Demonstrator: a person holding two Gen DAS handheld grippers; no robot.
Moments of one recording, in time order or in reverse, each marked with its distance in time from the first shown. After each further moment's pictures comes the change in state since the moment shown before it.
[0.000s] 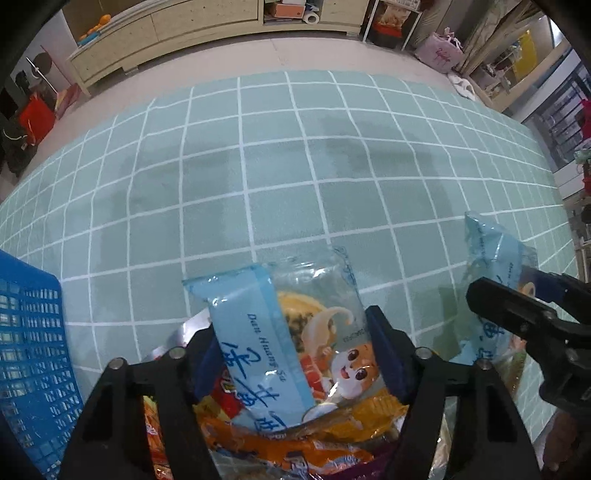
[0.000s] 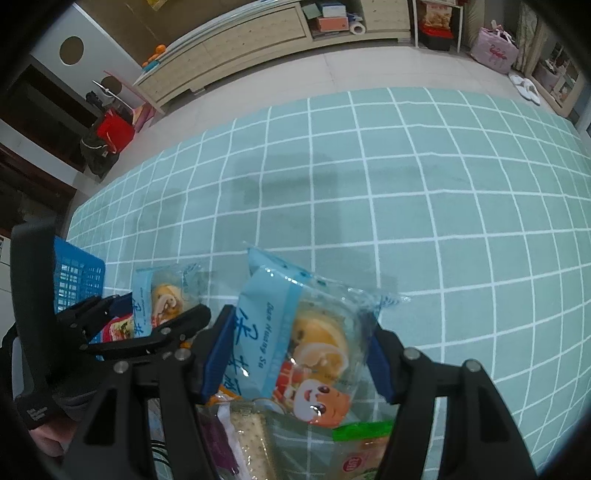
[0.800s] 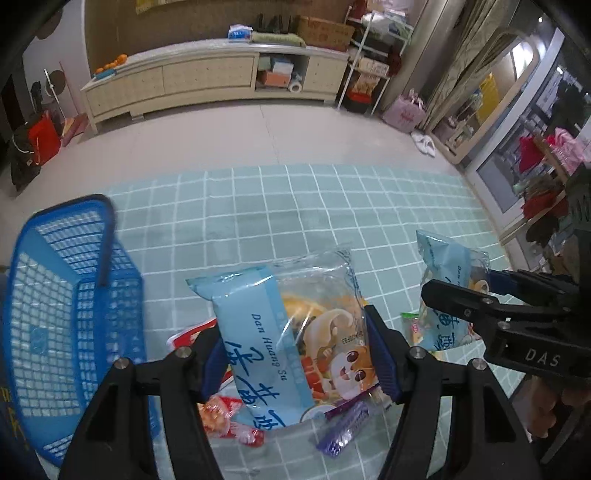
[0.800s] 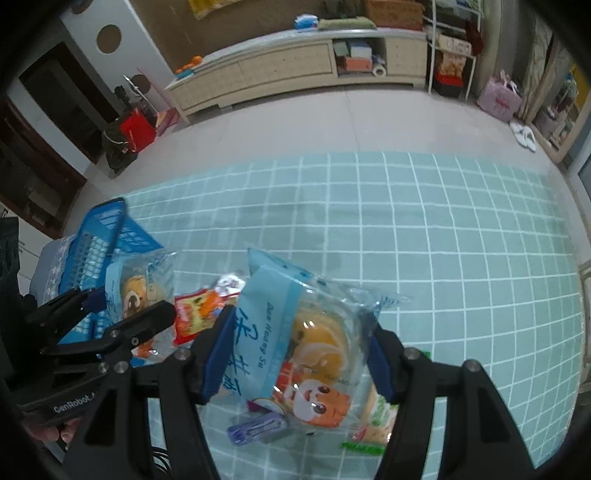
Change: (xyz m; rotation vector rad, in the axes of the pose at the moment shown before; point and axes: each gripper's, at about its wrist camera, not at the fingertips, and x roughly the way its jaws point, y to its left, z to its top) left arm -0.169 0.039 -0.071 -0.002 -0.266 -0.116; right arm -0.094 0.084 -0.033 -0.115 -0.121 -0.043
